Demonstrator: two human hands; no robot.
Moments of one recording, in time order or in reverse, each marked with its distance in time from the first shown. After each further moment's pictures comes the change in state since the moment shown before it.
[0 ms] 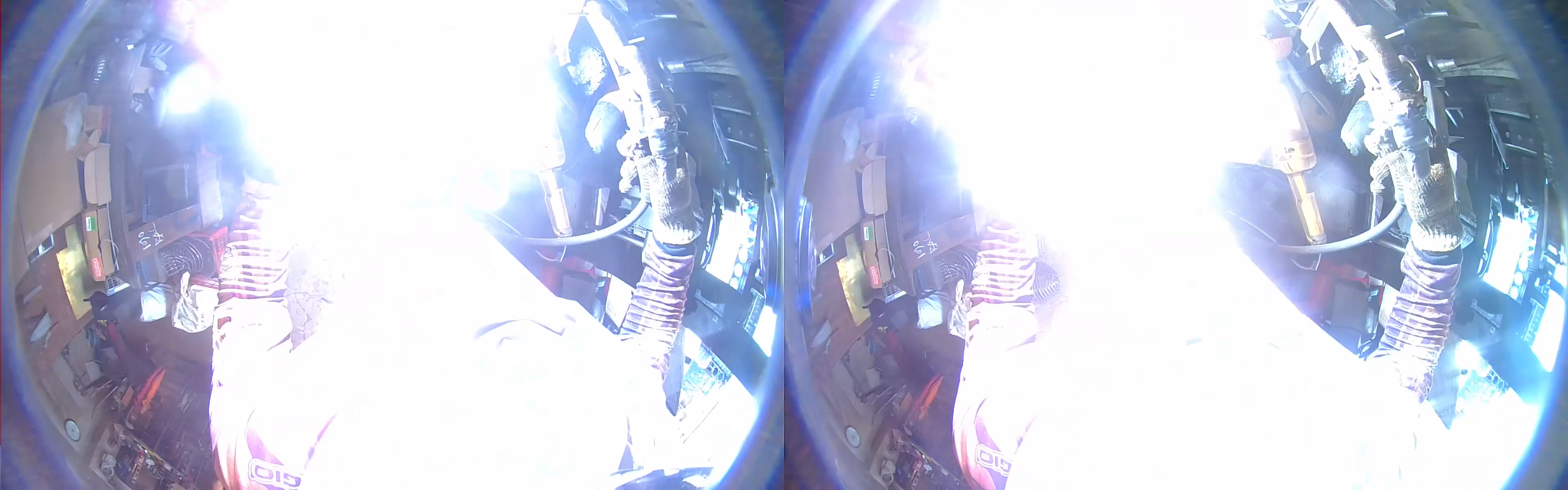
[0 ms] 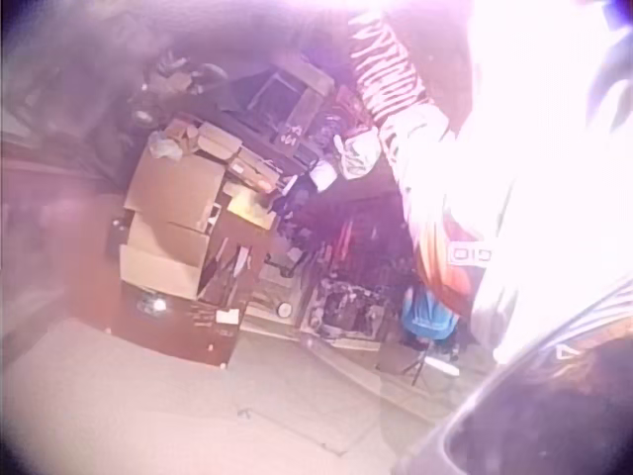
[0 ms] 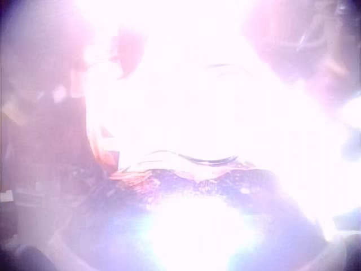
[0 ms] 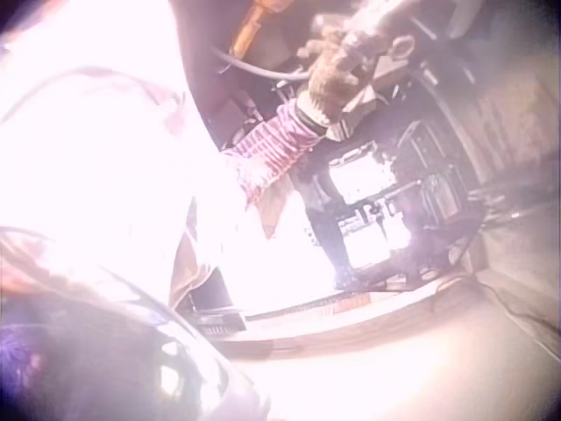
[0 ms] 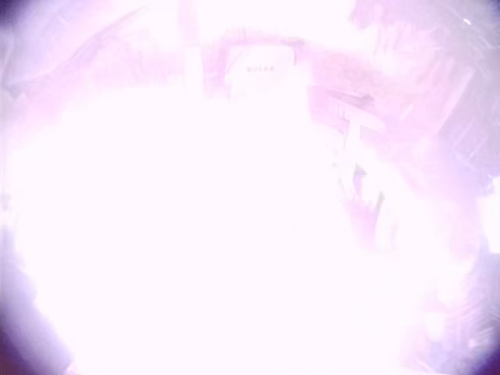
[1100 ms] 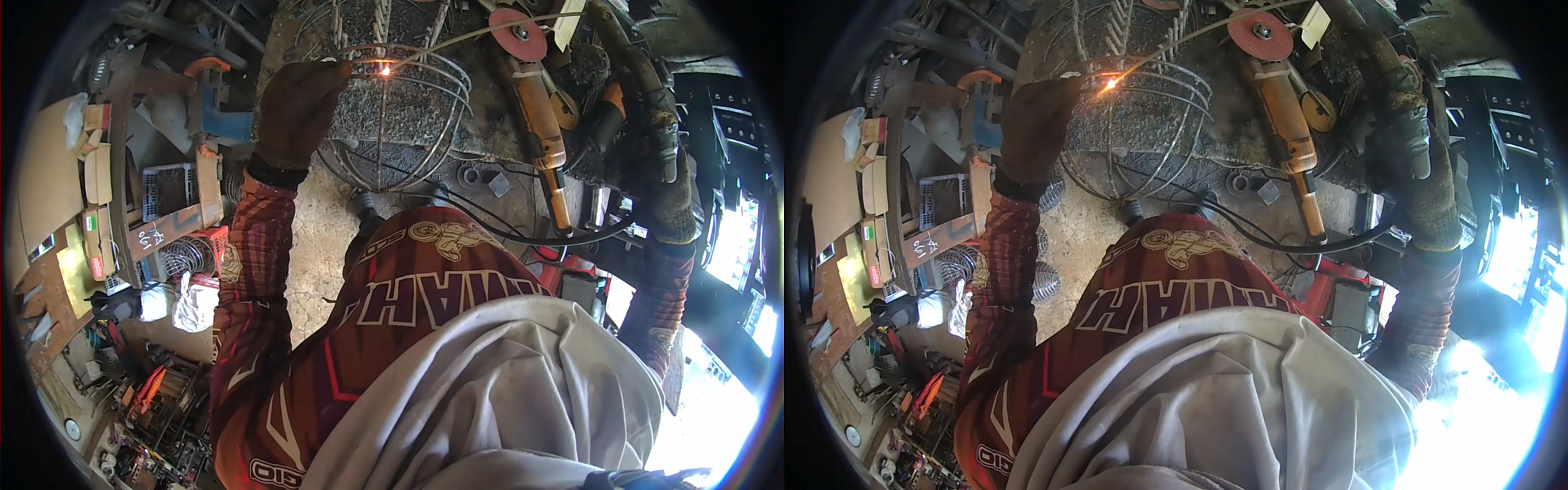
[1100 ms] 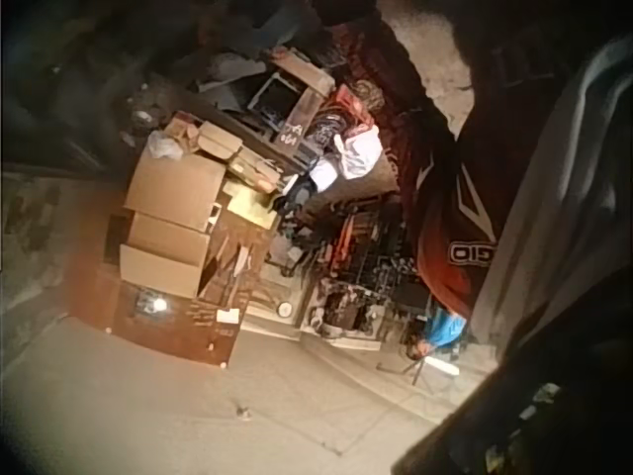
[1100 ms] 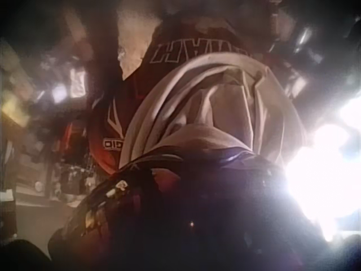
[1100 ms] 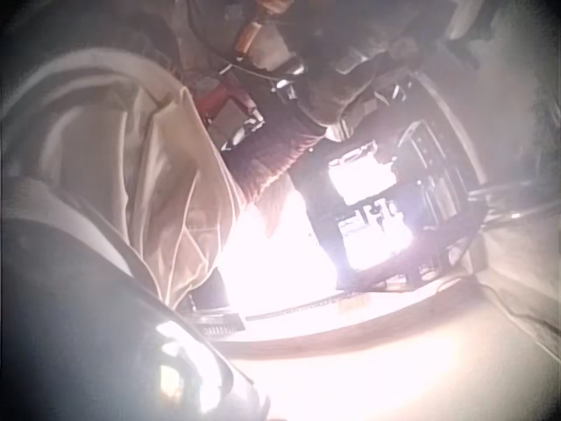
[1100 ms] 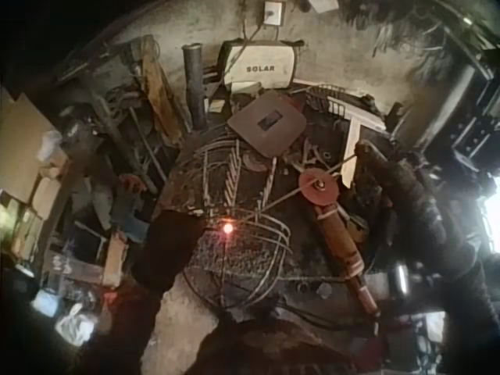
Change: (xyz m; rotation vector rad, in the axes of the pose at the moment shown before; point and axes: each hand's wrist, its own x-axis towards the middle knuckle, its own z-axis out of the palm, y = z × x) left_hand 0.006 -0.003 -0.001 0.070 -0.061 0.068; right_hand -0.002 -0.007 0.010 0.005 0.015 0.057
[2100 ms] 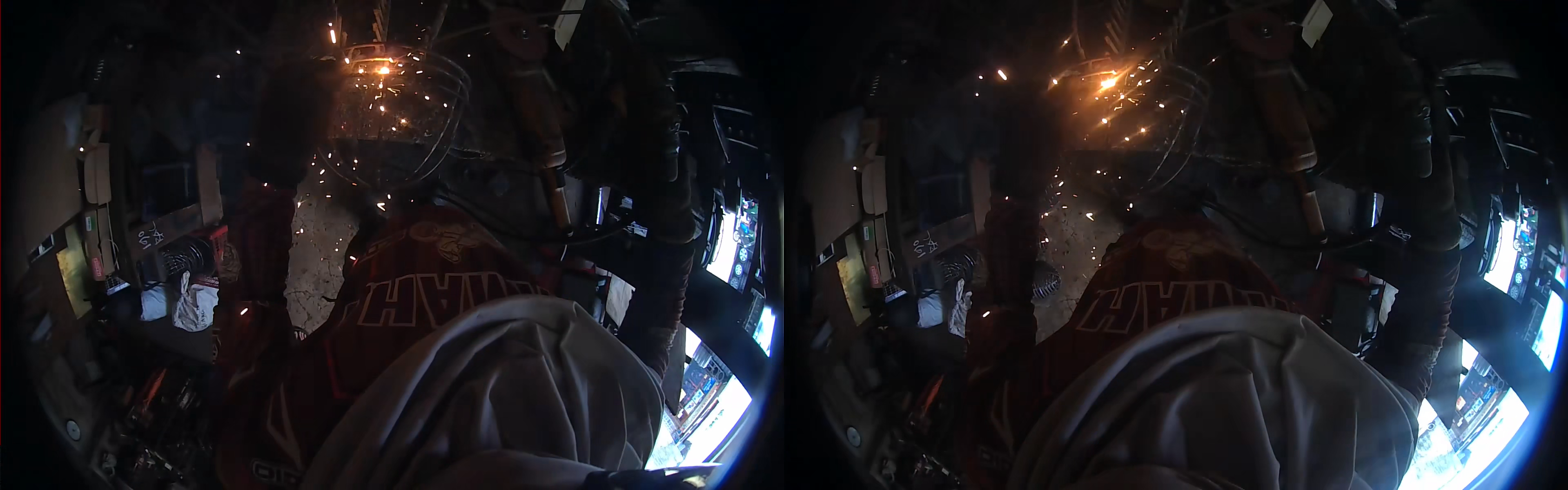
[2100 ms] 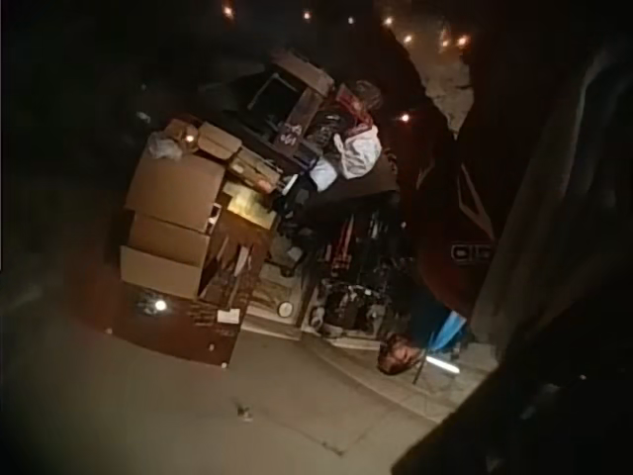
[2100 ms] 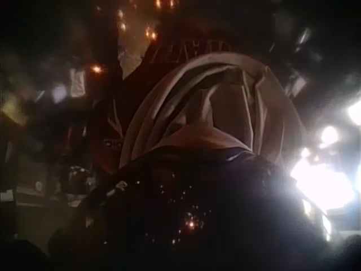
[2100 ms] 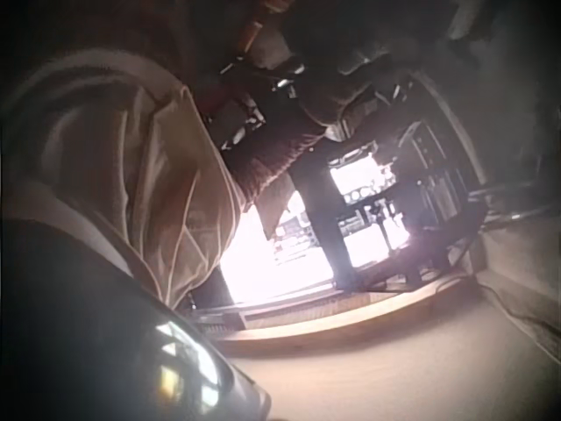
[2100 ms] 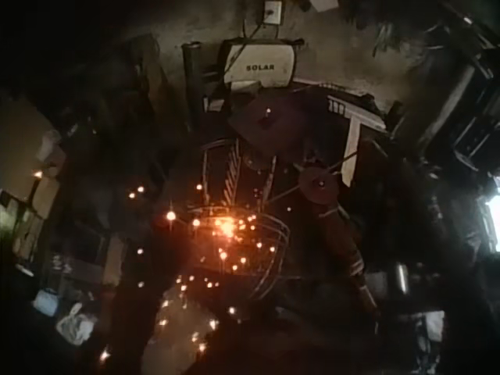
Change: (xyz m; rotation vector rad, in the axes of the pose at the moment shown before) left_hand -0.009 -0.005 0.002 0.066 0.057 0.069; right_hand 0.001 0.010 -0.002 -0.303 0.053 -0.112
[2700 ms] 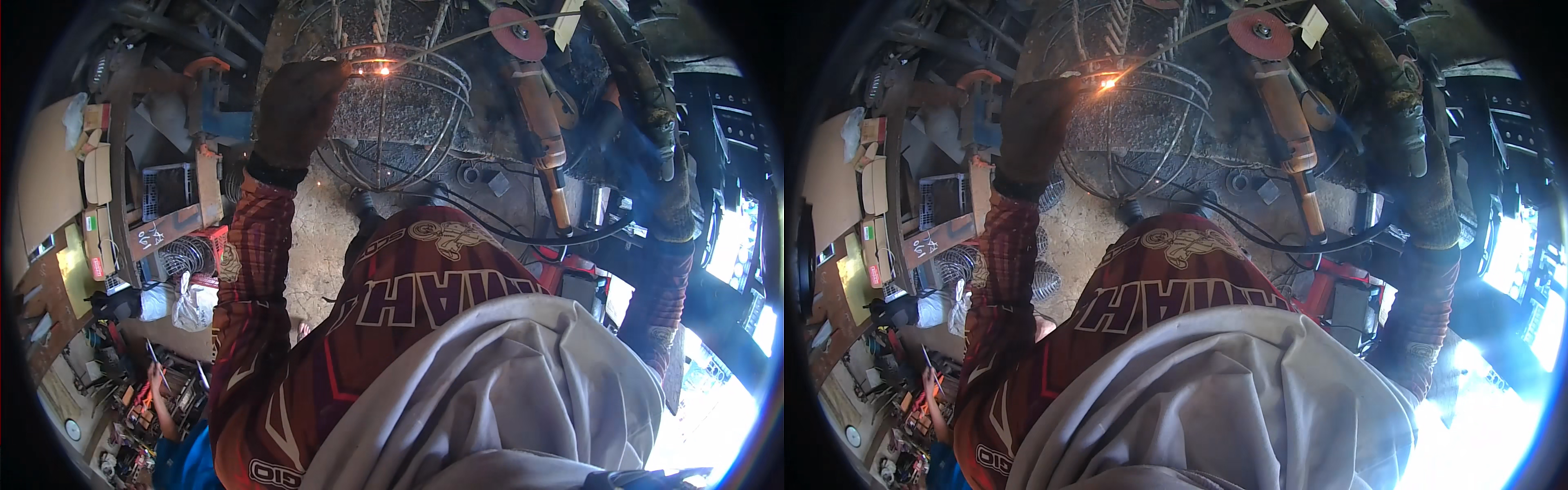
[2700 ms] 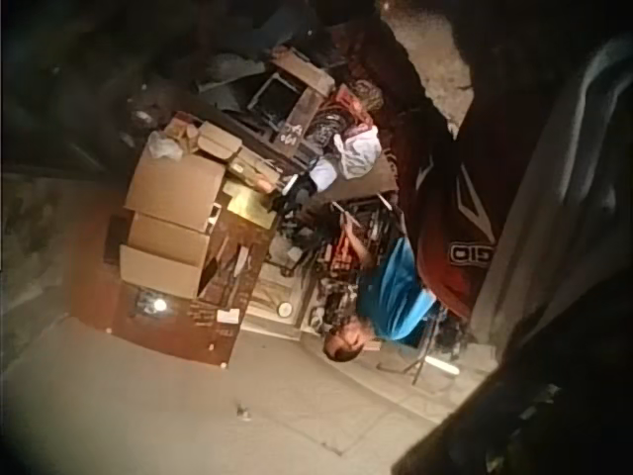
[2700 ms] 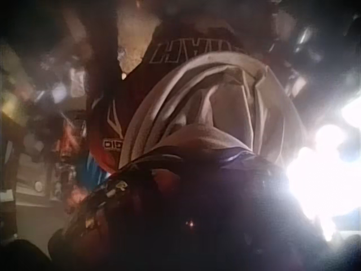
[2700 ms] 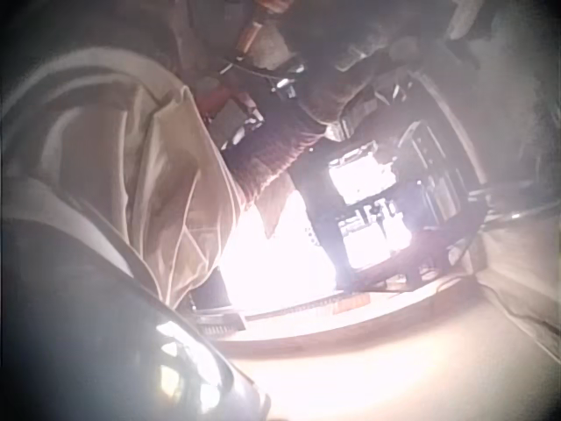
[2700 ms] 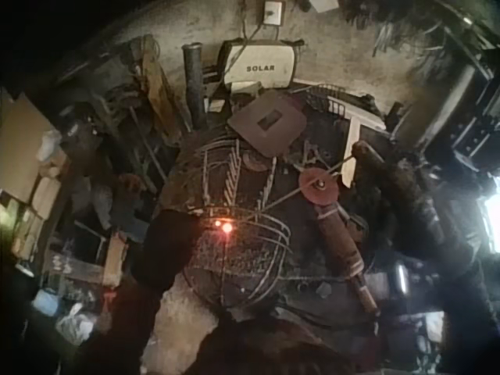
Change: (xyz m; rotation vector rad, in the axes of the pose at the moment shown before) left_hand 0.010 -0.003 -0.002 -0.094 -0.064 -0.034; right_hand 0.000 -0.017 0.012 -0.019 0.044 0.064
